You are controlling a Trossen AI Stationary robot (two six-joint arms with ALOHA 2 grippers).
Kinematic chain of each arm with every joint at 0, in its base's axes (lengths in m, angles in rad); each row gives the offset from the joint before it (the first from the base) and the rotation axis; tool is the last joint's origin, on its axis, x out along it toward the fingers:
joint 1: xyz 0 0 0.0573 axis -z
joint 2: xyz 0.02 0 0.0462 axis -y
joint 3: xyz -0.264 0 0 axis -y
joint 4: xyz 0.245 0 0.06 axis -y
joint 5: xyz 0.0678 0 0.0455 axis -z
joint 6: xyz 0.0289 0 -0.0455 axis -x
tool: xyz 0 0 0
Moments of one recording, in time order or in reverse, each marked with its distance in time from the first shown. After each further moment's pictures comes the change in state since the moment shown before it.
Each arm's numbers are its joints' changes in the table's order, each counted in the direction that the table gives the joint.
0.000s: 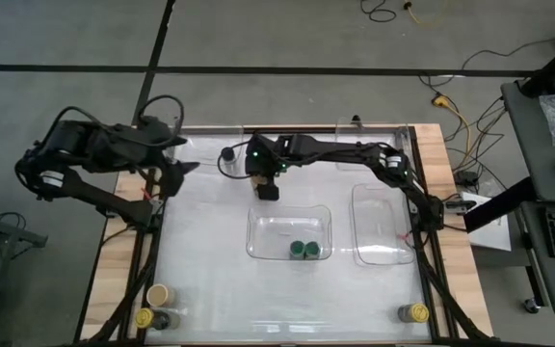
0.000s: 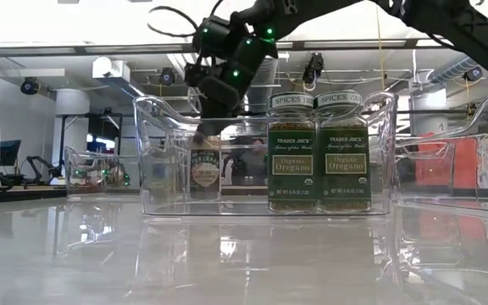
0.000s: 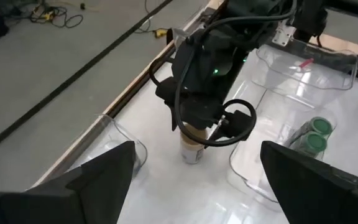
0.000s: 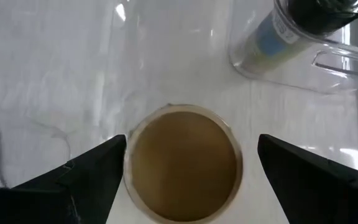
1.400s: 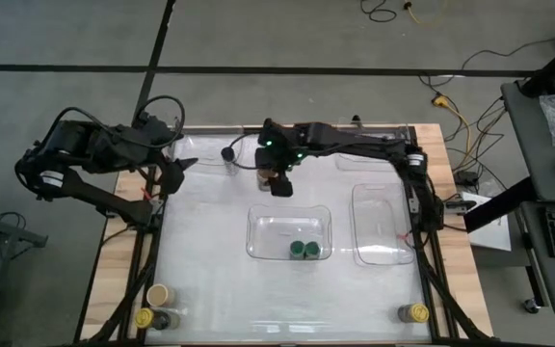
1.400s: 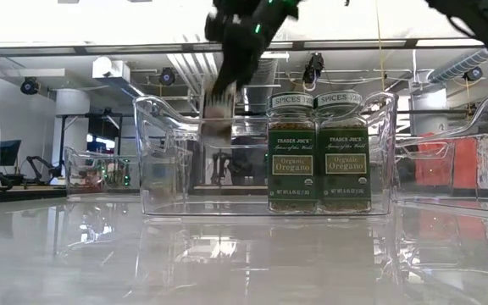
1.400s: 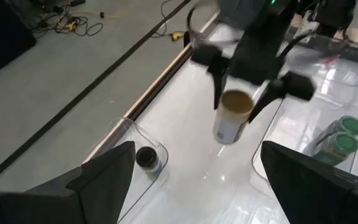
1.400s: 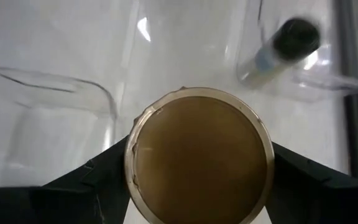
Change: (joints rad) left arm 0.000 -0.001 -0.001 -0.019 -0.073 -0.035; right arm -0.008 0.188 -0.003 -0.143 -0.085 0.022
